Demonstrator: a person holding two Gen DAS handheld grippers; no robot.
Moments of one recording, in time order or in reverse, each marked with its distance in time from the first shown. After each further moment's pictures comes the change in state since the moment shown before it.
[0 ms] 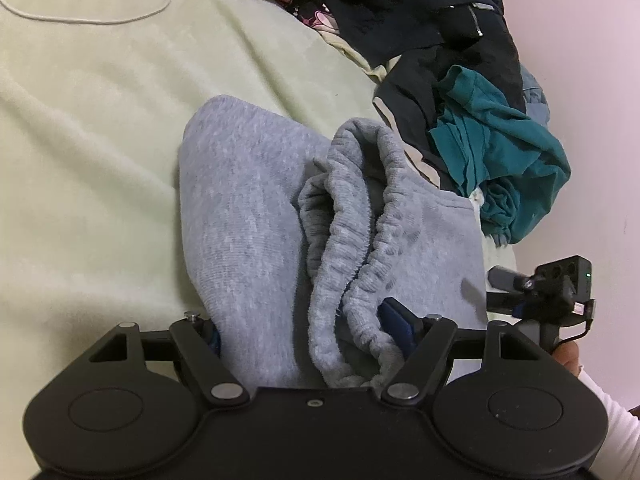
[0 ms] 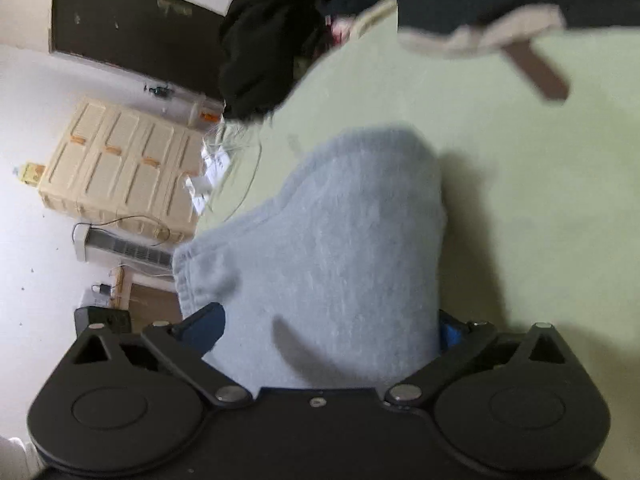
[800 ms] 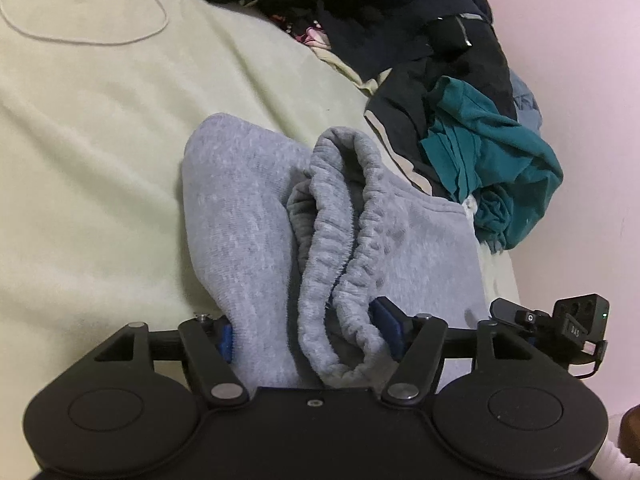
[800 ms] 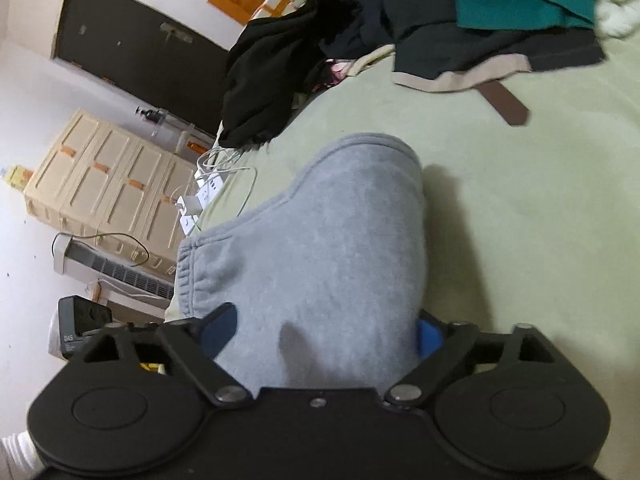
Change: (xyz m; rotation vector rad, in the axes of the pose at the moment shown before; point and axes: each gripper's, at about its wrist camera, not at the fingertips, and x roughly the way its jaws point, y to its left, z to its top) left arm -0.014 -0.007 0.001 0.025 -0.032 0.009; right arm -0.034 0.027 -0.029 -0.073 -0.200 -0.091
